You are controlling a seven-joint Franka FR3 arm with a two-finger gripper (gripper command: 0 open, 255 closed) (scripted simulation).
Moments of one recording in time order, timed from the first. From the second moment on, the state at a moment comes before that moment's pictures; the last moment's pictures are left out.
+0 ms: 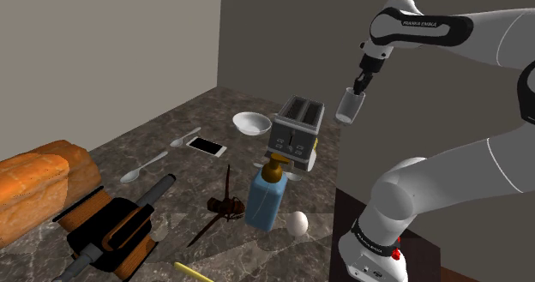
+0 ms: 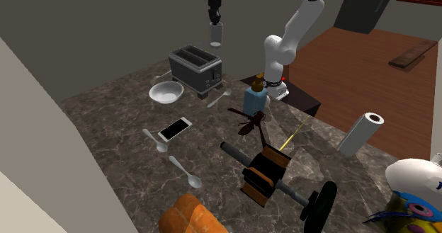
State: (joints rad) arm -0.28 -0.60 -0.45 -2.22 -0.26 1.74 -0.56
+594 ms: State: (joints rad) arm -0.29 -0.60 -0.47 -2.34 -0.27 1.85 -0.55
